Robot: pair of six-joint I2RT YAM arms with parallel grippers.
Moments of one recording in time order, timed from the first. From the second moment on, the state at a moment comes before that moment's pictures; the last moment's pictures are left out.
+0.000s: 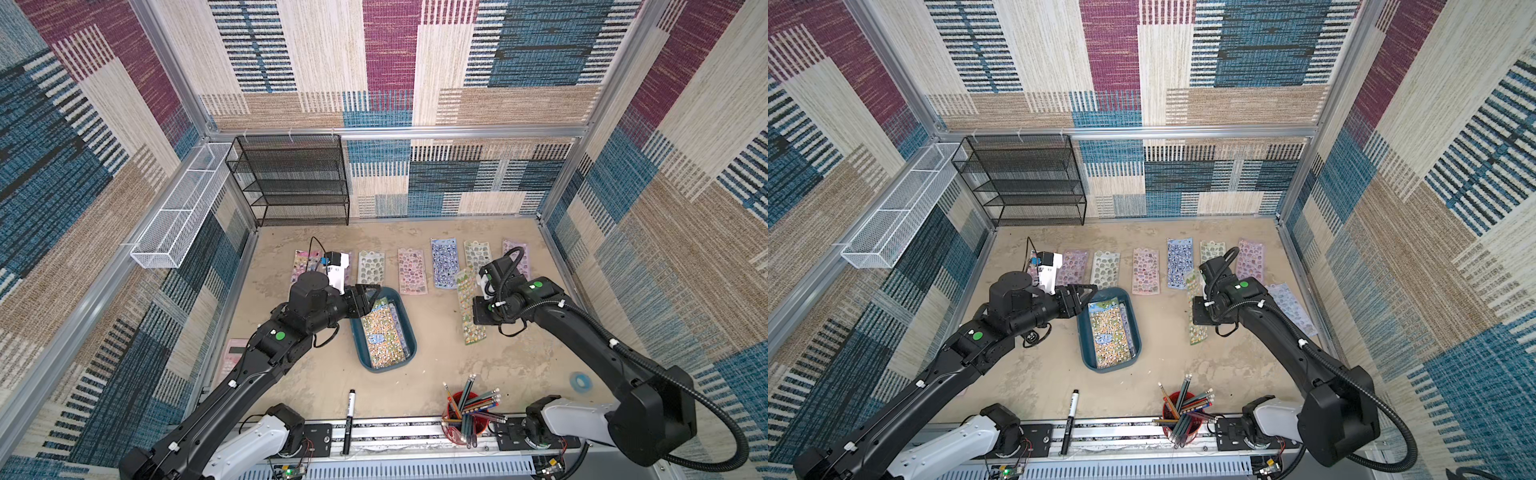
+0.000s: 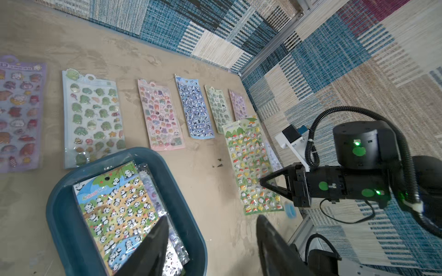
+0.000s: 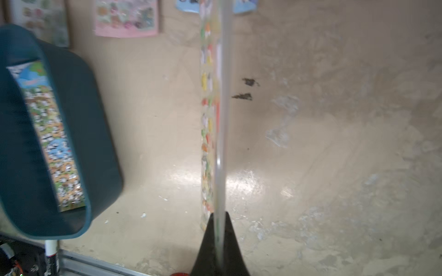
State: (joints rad) left arm -0.55 0.94 0.86 -0.33 0.22 -0.63; right arm 0.35 1.30 1.01 -0.97 -0.08 0.37
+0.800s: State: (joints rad) left arm -0.54 0.98 0.76 -0.23 0.37 -0.63; right arm 0.17 1.82 1.05 -1.14 0.33 0.48
